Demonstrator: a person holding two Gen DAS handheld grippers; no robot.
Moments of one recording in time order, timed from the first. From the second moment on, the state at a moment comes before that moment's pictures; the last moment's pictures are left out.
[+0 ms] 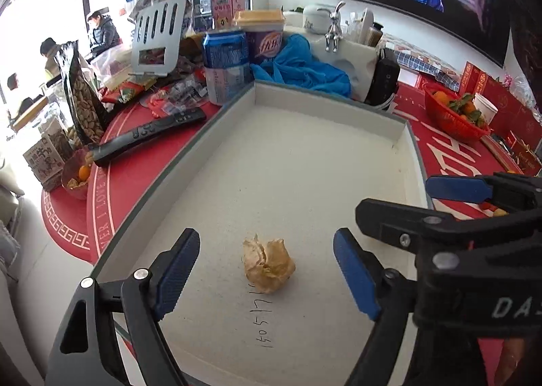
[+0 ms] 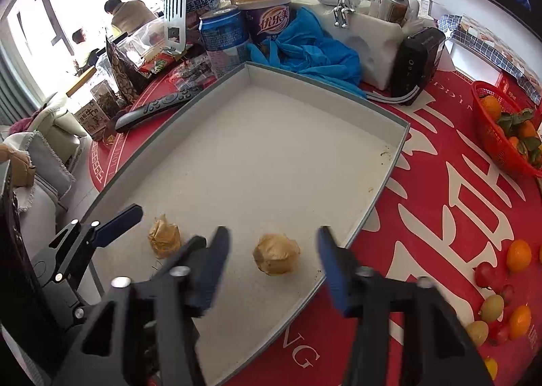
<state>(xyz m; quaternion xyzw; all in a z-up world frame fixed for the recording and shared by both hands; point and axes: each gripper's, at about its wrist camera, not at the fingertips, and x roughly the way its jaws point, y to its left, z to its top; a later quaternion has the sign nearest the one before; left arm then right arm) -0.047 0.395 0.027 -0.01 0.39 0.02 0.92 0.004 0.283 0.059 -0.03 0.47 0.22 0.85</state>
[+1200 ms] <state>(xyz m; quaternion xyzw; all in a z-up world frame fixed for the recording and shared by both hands) -0.081 0.183 0.013 0.13 0.42 -0.14 0.89 -0.083 -0.055 0.023 0.17 0.45 -0.09 0.87</state>
